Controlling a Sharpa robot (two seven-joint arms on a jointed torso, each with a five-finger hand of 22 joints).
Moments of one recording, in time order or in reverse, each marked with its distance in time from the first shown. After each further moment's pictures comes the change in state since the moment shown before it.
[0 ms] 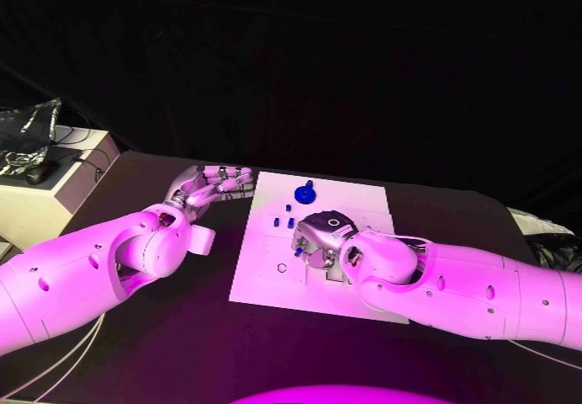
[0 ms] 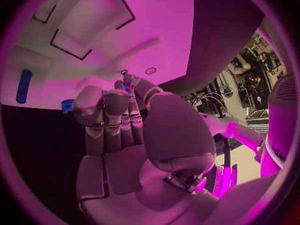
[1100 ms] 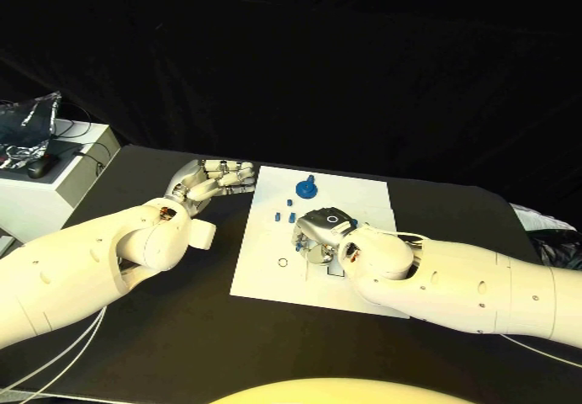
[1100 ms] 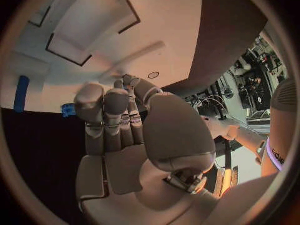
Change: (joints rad) left arm 0.000 -0.002 0.000 0.001 0.000 0.000 -0.003; left_hand 0.004 0.004 -0.003 -0.003 0.000 0.000 0.000 0.000 0.000 0.000 0.000 0.000 0.000 -0.007 0.000 0.000 0.000 0.000 0.000 0.000 0.001 0.000; right arm -0.013 0.029 -0.001 -0.045 -0.005 -0.003 0.011; right_hand -0.014 -0.005 -0.019 0.009 -0.008 -0.038 0.022 -0.001 -0.020 -0.048 0.011 0.007 0.006 -0.005 0.008 -0.005 -0.011 0.019 -0.008 0.008 -0.088 0.001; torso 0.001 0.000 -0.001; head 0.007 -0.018
